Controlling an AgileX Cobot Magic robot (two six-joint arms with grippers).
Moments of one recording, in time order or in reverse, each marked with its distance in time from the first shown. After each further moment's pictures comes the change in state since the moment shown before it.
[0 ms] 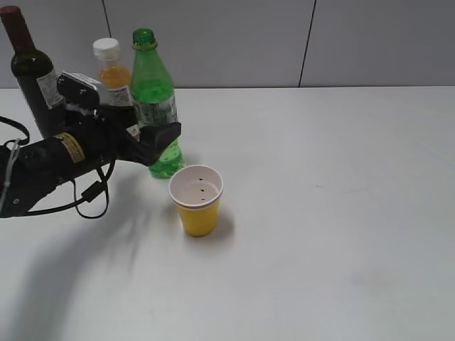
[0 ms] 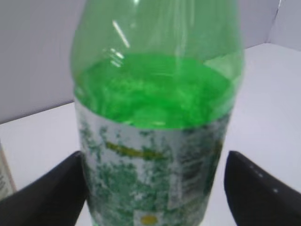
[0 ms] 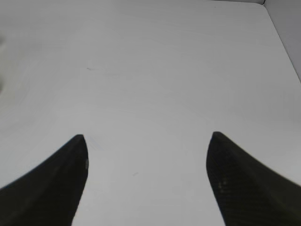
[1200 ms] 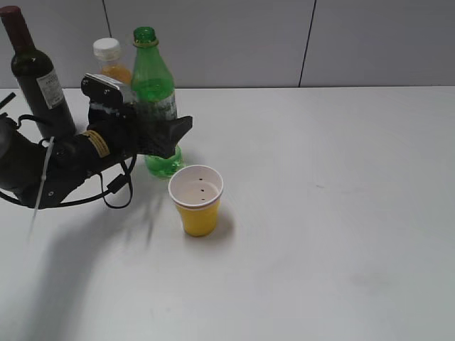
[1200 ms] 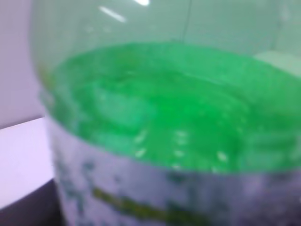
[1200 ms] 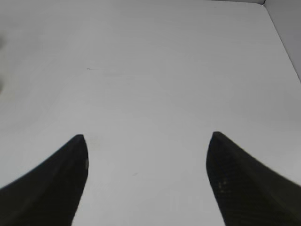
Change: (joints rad) left arm -0.029 0.129 -0.151 -0.039 -0.009 0.000; right arm 0.000 0.000 0.000 0.000 0.000 0.000
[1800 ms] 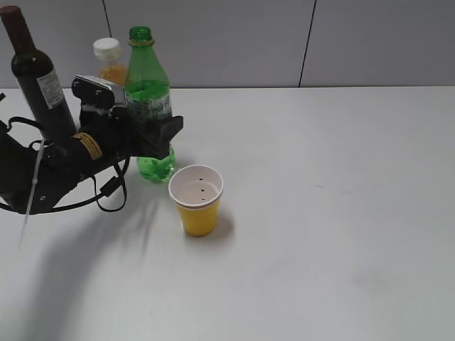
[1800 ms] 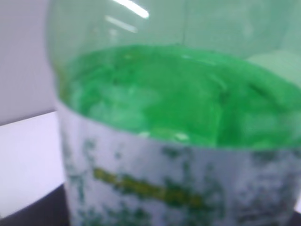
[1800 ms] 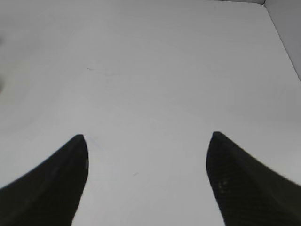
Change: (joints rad) left arm 0.000 -0.045 0.064 -0.050 -0.002 0.000; right arm 0.000 0.000 0.000 0.000 0.000 0.000
